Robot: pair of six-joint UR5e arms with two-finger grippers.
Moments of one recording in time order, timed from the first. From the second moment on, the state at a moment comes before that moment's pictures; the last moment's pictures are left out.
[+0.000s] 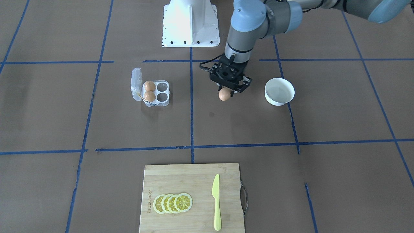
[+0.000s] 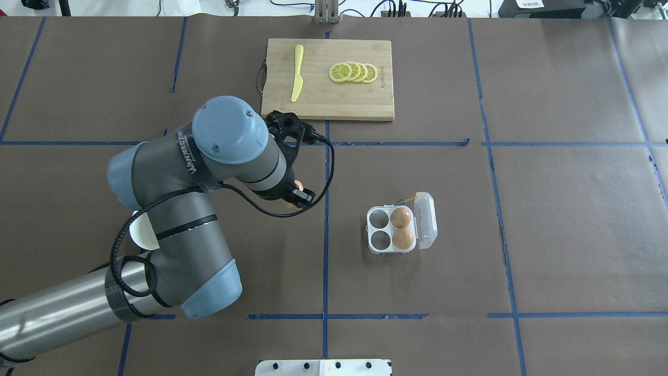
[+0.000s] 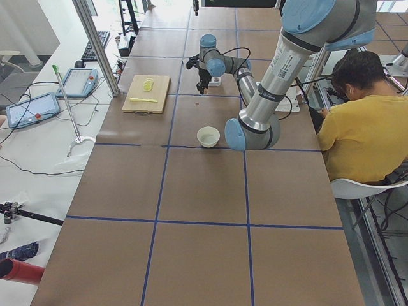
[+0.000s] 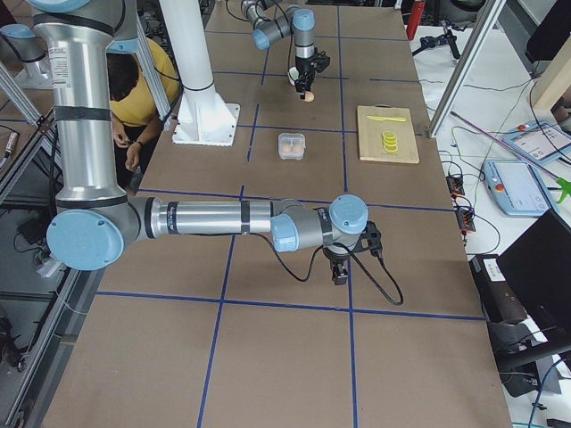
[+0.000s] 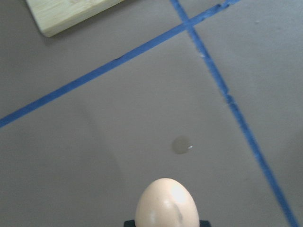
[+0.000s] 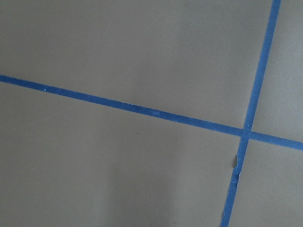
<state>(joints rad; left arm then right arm) -0.51 -2.28 -1.72 -1.63 -1.89 -0.79 1.43 -1.54 1.56 -1.40 2.44 0.03</state>
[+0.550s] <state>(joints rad) -0.42 -2.34 -1.64 -1.87 -1.85 -0.84 1.43 -1.54 1.56 -1.40 2.44 0.03</state>
